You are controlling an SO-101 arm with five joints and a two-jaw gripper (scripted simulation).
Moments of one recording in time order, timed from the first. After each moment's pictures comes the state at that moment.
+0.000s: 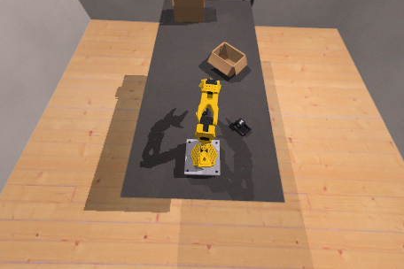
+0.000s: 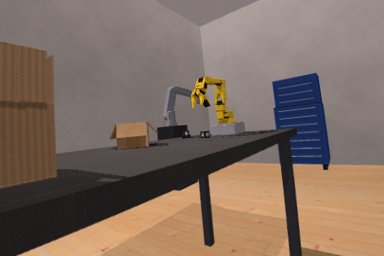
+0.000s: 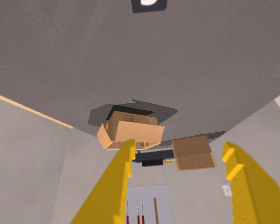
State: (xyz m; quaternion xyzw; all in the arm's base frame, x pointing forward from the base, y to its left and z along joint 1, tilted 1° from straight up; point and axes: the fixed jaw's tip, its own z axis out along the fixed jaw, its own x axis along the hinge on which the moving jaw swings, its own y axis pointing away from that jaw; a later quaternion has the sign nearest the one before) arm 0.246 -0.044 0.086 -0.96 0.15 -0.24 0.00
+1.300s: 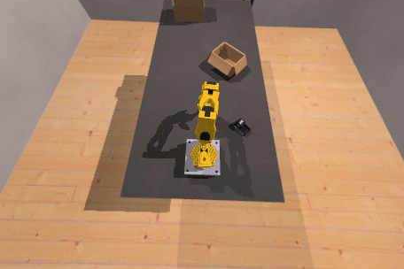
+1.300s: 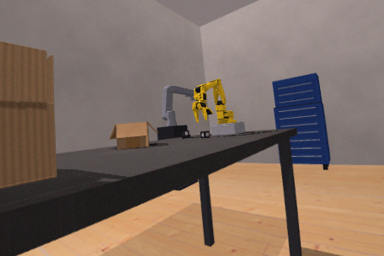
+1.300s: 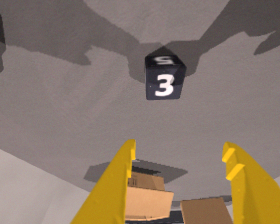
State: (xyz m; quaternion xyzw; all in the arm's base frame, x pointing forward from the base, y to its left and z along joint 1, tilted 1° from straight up) arm 0.221 -0.040 0.017 -0.99 0.13 -0.06 0.00
